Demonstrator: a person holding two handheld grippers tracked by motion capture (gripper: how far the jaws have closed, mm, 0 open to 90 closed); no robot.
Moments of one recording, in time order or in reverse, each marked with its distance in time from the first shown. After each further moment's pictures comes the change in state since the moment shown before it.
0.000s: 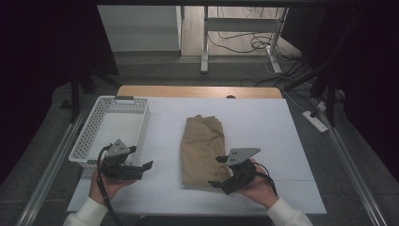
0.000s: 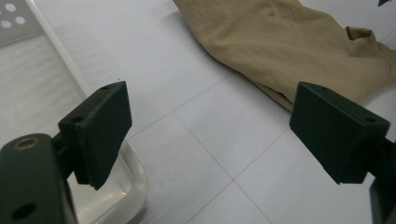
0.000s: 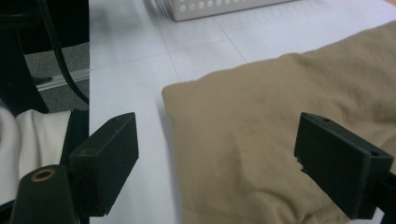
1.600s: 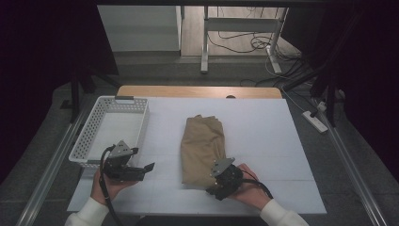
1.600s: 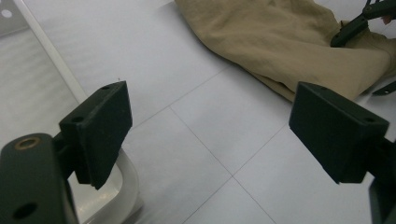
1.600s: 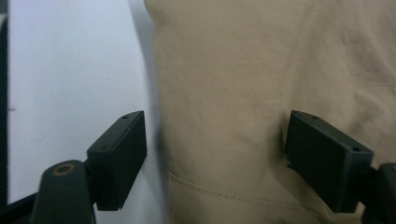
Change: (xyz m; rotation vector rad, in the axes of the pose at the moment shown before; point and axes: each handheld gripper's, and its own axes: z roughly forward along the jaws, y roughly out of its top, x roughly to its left) left arm -0.002 -0.002 0.006 0.027 -0.007 0.017; right arm 0.005 -0.024 0.052 0.316 -0.065 -0.123
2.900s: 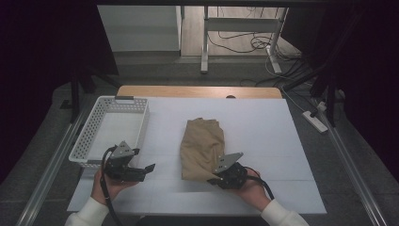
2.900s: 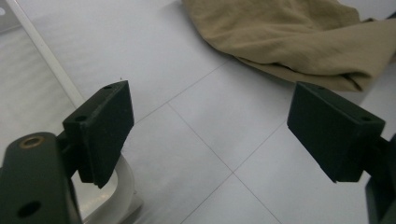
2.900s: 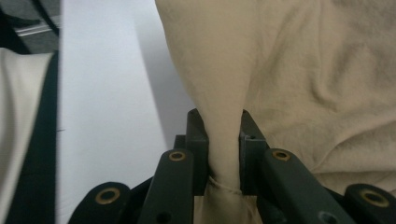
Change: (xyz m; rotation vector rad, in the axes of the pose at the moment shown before) left arm -0.001 -0.001 0.003 0.017 -0.001 0.021; right arm -0.007 0.002 -0.019 -0.106 0.093 0.057
